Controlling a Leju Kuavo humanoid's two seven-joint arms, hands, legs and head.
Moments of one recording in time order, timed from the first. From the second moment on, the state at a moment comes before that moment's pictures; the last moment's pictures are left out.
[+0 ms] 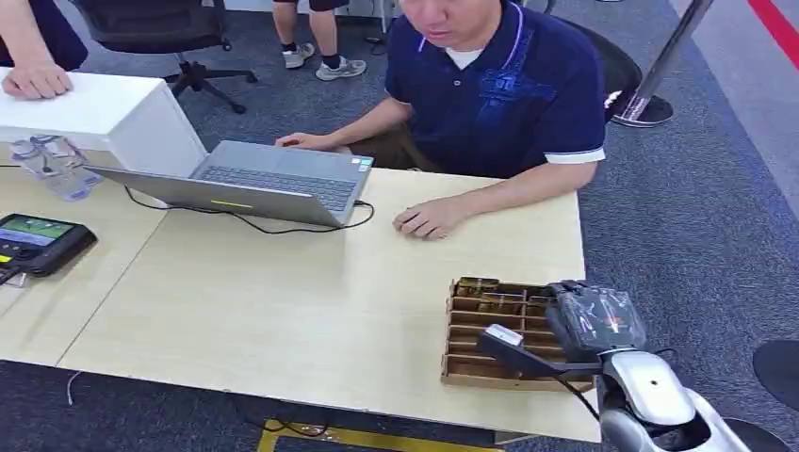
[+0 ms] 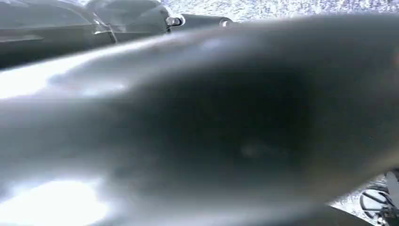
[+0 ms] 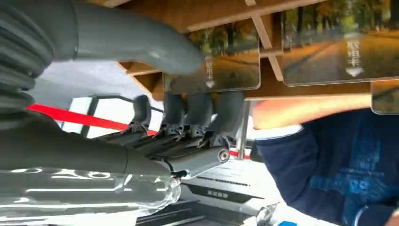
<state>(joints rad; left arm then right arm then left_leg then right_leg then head) -0.06 -0.12 0.72 -0.21 -0.69 0.10 -0.07 -0.10 -0.31 0.56 -1.67 1.23 0.02 0.11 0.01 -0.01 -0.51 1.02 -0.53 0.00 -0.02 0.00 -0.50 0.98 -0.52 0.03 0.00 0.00</state>
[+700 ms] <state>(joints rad) -0.06 -0.12 0.73 -0.21 -0.71 0.10 -0.07 -0.10 -0.31 0.57 -1.67 1.23 0.02 0.11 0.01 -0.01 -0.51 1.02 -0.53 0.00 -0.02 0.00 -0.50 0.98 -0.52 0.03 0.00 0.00</state>
